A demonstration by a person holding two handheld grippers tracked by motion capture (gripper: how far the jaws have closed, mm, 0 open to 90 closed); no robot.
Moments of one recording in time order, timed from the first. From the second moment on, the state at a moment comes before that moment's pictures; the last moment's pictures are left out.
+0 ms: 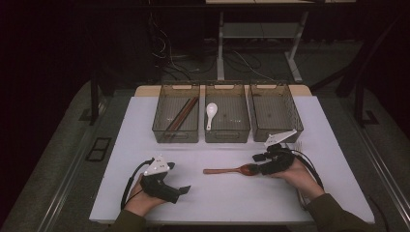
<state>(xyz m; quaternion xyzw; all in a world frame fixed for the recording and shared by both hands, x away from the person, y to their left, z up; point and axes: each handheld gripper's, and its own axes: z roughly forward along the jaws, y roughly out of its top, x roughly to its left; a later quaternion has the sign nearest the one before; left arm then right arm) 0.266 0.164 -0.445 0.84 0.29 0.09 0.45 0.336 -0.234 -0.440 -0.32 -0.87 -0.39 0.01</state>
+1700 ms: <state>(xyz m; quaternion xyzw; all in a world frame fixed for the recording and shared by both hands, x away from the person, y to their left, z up) 0.265 0.160 -0.446 0.84 0.28 0.08 0.46 0.321 -0.240 -0.435 -0.26 -0.89 -0.38 -0.01</state>
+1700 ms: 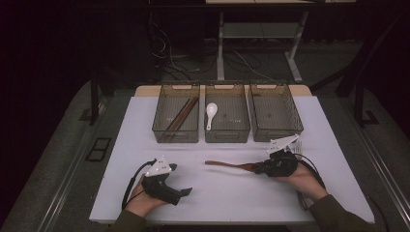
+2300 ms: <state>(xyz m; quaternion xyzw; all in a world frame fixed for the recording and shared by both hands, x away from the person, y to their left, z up) 0.265 0.158 -0.446 0.84 0.28 0.08 0.46 0.336 -0.255 -0.397 -0.33 -0.85 -0.41 -0.07</state>
